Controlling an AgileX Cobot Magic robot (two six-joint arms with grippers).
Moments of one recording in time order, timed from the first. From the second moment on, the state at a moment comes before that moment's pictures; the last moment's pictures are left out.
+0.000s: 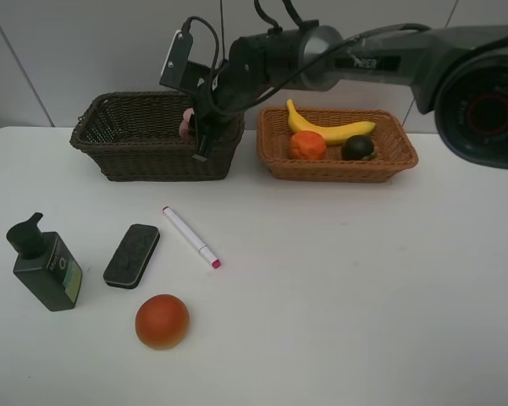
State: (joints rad) left arm 0.00 -0.01 -0.51 0.01 1.06 0.00; right arm 0.68 2.37 -1.96 -0.04 0.46 -0.82
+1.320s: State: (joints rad) left arm 0.00 -0.01 -0.51 0.01 1.06 0.00; right arm 0.66 2.23 -1.98 0.01 0.65 -0.80
